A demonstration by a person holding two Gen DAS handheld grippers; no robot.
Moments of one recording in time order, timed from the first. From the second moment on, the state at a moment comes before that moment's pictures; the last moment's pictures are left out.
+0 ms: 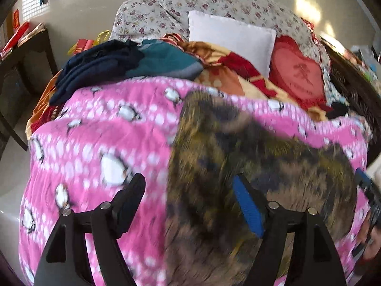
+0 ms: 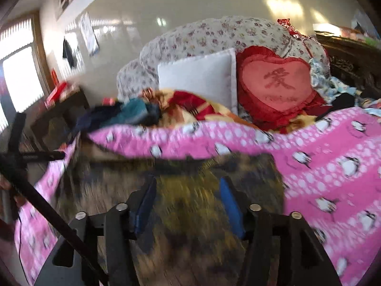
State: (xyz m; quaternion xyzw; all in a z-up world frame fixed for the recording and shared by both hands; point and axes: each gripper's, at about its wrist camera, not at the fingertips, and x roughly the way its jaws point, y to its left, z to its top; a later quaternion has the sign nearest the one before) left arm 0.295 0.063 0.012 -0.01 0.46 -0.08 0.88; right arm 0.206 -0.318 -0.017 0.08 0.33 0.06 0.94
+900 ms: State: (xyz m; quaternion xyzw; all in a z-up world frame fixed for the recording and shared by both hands) left arm 0.273 0.081 -0.025 -0.04 0.48 -0.07 0.87; right arm 0.185 -0.364 -0.037 0.12 0.37 -0.02 0.92
